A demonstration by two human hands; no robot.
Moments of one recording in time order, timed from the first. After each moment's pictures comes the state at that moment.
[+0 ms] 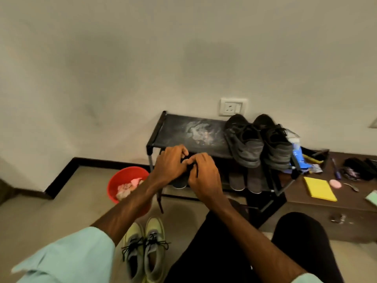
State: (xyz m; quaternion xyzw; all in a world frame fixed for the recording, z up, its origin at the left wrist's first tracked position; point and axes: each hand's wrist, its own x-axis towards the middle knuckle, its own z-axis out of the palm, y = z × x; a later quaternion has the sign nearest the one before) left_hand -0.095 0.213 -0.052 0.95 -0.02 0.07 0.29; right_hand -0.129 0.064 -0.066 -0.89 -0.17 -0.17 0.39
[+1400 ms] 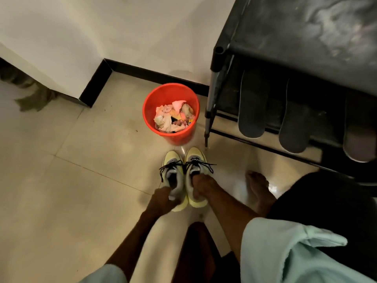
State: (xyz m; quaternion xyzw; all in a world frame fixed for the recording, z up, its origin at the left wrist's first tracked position) left_hand -0.284 0.362 -0.429 0.88 0.24 -0.28 0.30; right_hand -0.148 0.217 -0.324 -0.82 -0.14 0.55 0.08
